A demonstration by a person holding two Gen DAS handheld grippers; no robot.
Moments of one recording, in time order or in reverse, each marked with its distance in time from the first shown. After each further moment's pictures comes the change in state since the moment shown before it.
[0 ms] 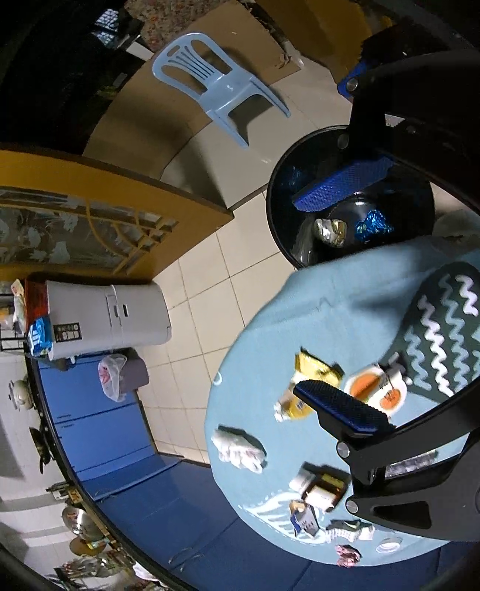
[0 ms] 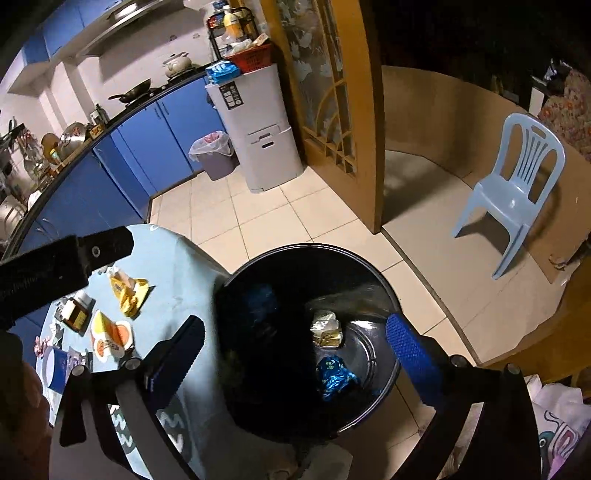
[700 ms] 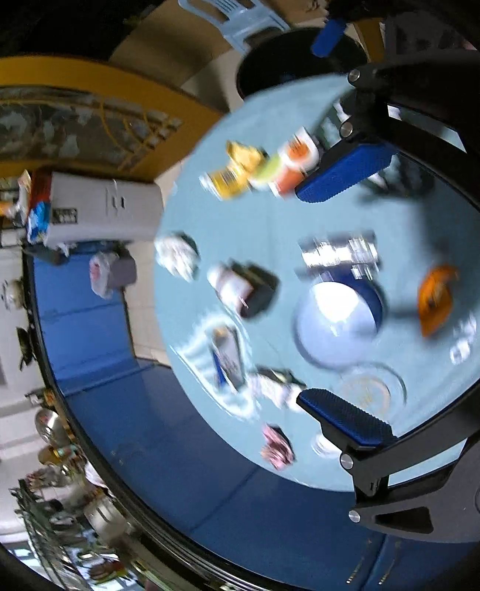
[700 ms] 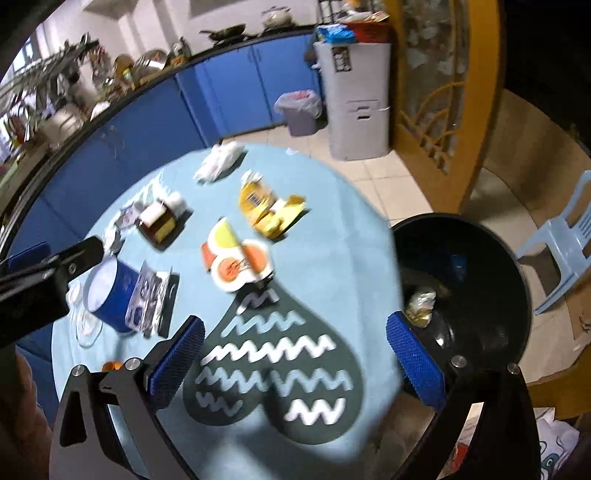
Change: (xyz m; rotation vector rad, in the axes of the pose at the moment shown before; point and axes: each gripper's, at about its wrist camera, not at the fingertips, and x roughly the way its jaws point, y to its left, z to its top) left arm -0.048 0.179 -0.101 -0.159 0.012 0.290; right arm 0.013 0.147 -0.062 -0.281 0.129 0.158
